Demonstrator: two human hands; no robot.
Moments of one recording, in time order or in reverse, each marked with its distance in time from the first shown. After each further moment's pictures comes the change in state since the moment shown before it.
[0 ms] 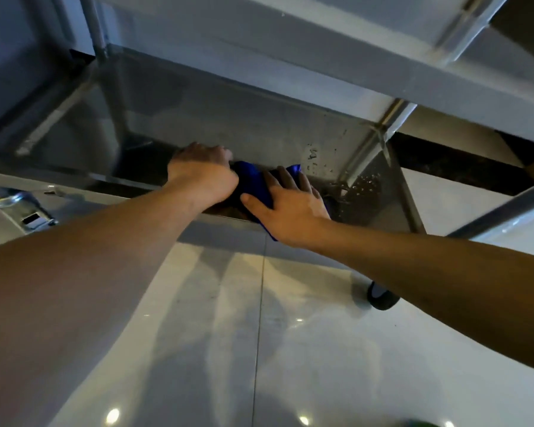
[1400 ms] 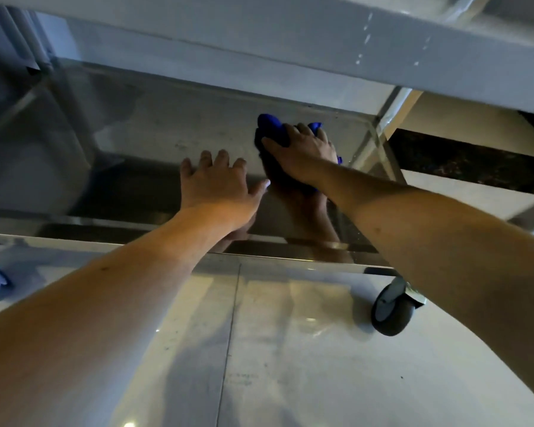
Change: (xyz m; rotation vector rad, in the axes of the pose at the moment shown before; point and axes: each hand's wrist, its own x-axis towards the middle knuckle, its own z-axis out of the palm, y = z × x) left_hand 0.059 0.084 0.071 0.228 0.230 0.083; right_hand 0.155 0.135 -0.020 0.097 0.210 0.138
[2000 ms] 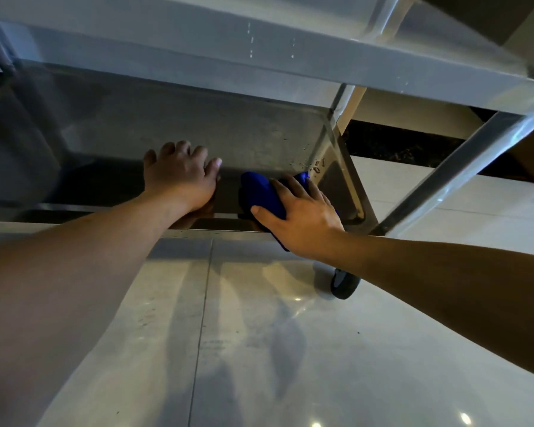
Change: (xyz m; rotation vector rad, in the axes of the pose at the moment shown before) left_hand -0.003 -0.006 -0.005 -0.060 -0.025 0.001; right_hand -0.177 0.039 -0.023 -0.031 -0.140 -0.083
